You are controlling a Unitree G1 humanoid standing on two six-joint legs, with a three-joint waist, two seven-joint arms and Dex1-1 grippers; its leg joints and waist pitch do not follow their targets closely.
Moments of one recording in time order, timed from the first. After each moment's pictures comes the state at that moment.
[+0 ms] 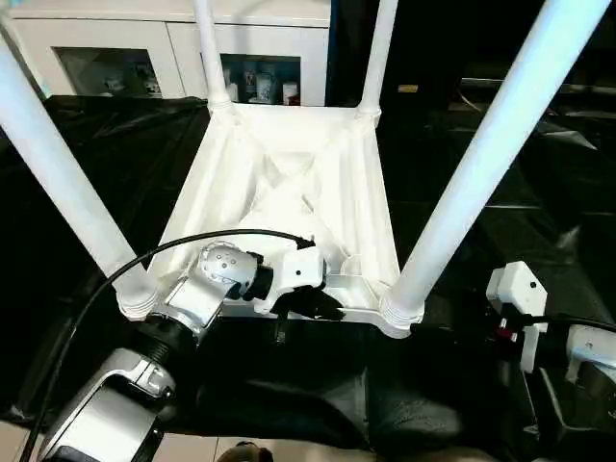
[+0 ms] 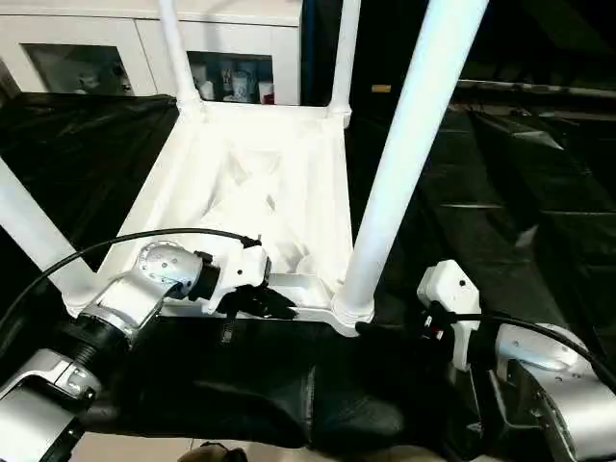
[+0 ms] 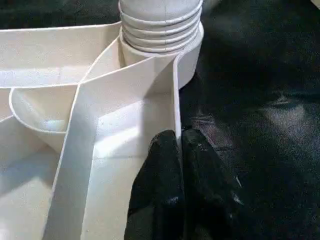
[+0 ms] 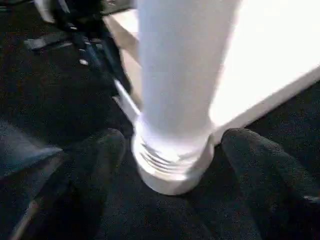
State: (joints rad) left arm -0.64 0.30 -0.41 0.60 0.01 -0.04 -1.26; right arm 0.04 -0.67 -0.02 -0.21 0.37 0.34 0.92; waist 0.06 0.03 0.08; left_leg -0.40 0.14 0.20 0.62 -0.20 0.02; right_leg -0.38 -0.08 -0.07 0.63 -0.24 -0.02
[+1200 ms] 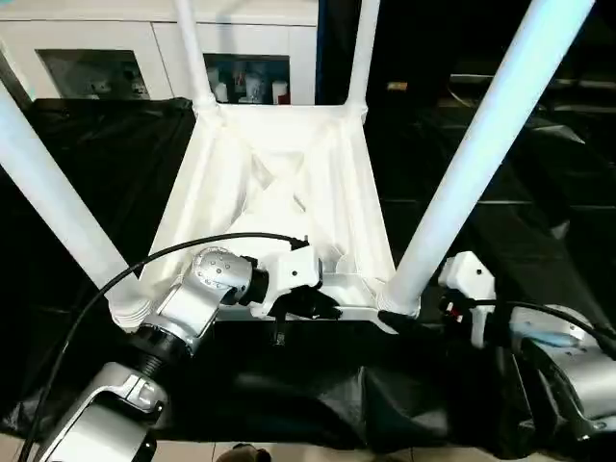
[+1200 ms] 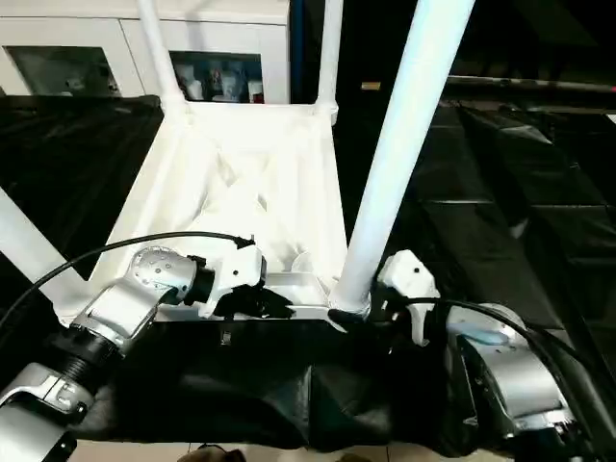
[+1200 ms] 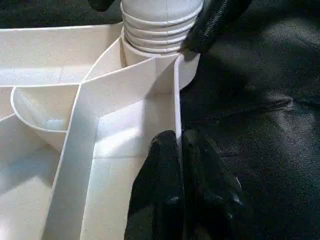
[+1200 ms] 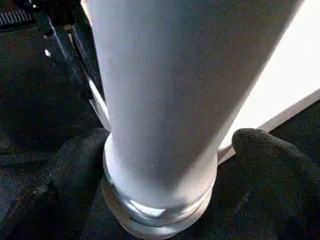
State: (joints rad) left arm -0.58 0.32 -0.39 0.48 0.02 0.04 -1.22; right arm -0.15 -0.56 0.13 0.05 0.22 0.17 0.90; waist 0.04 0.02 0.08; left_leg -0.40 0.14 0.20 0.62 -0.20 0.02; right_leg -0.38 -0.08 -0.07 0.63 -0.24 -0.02
